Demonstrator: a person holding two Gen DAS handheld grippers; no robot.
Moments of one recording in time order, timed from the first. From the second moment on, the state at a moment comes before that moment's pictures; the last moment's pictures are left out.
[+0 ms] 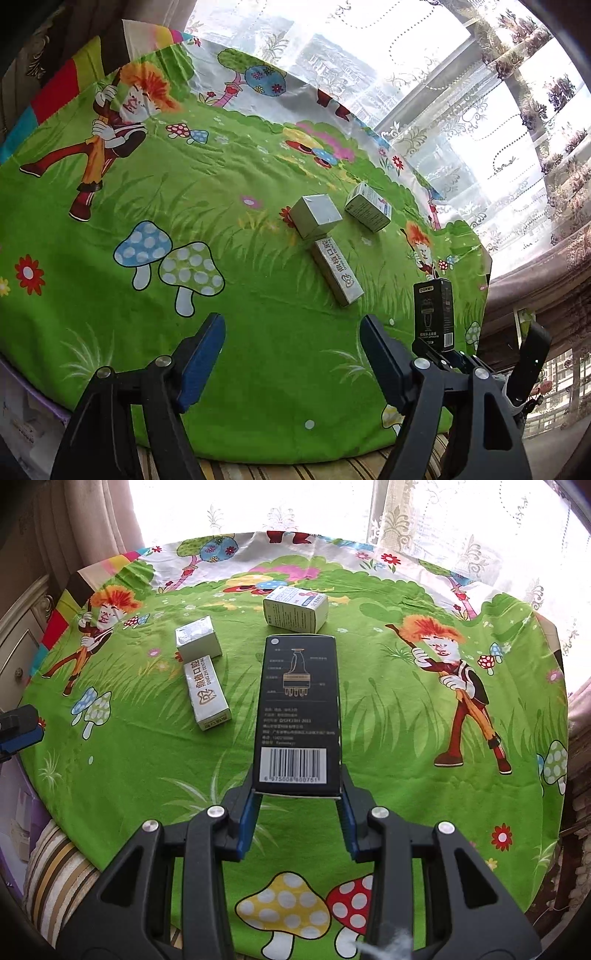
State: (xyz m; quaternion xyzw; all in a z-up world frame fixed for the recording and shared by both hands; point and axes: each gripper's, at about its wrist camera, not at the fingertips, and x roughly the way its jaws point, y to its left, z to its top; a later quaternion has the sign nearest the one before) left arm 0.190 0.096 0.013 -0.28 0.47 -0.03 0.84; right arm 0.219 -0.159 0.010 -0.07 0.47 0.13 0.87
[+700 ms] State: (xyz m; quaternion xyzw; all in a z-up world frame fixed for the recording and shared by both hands) left arm 0.271 -0.039 -0.039 -0.02 0.51 0.05 0.86; right arm 0.180 -0.210 0.021 -0.03 0.48 0.10 0.87
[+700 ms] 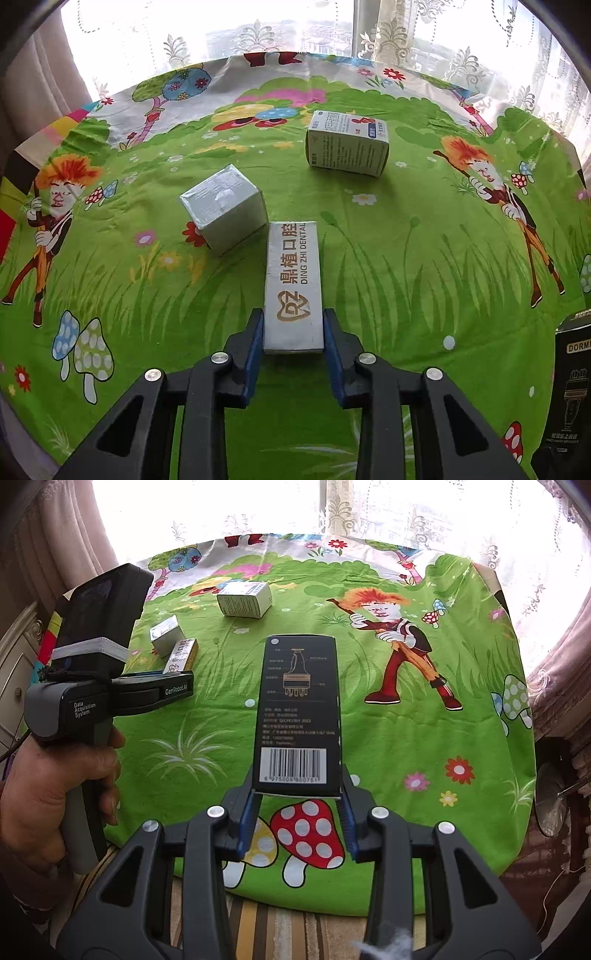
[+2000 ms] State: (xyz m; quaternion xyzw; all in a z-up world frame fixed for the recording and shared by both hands) left arm -0.080 0.210 0.062 -0.36 0.22 0.19 0.89; right arm 0.046 0.058 0.081 -0.18 0.45 0.35 0.80
